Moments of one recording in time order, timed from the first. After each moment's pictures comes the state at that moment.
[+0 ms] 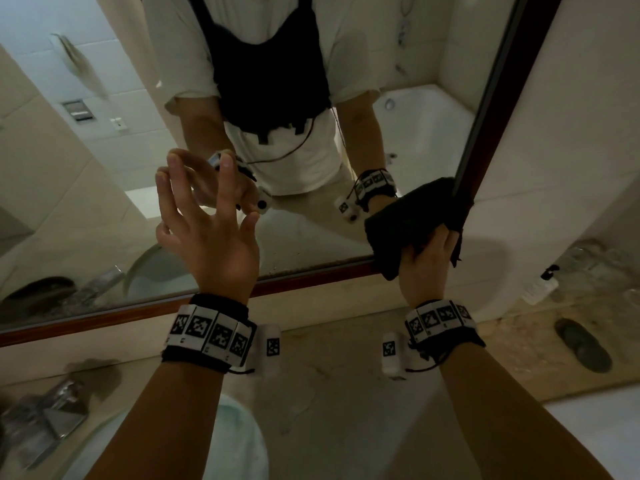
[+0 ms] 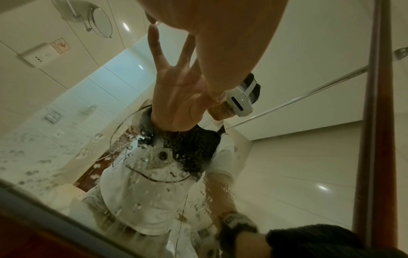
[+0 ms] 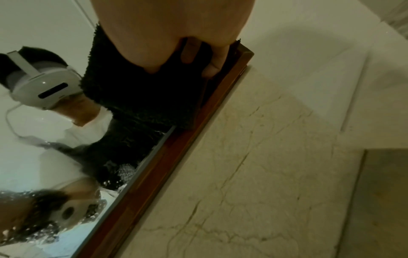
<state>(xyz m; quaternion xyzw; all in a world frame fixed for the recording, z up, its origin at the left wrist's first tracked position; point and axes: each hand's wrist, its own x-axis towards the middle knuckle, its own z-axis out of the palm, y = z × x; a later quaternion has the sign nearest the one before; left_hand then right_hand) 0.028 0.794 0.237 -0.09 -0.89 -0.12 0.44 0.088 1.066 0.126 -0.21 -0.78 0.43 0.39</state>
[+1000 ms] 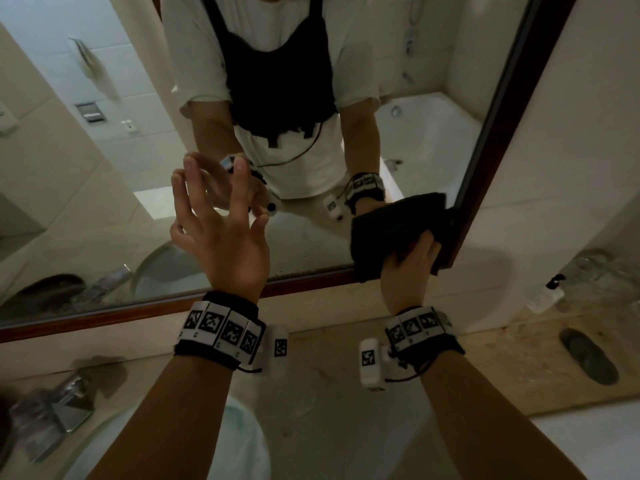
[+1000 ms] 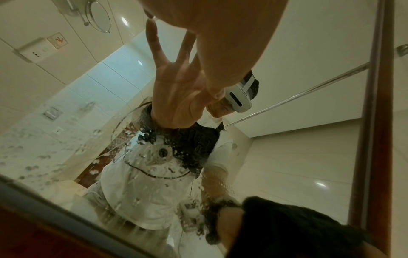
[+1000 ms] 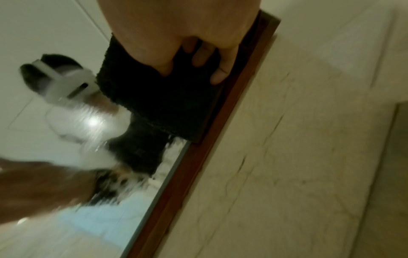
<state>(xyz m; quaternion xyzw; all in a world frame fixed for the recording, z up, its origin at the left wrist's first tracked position) 0.028 0.795 0.236 -0.08 -0.89 -0.14 0.42 0.085 1.020 0.148 -0.22 -0.75 0.50 0.37</state>
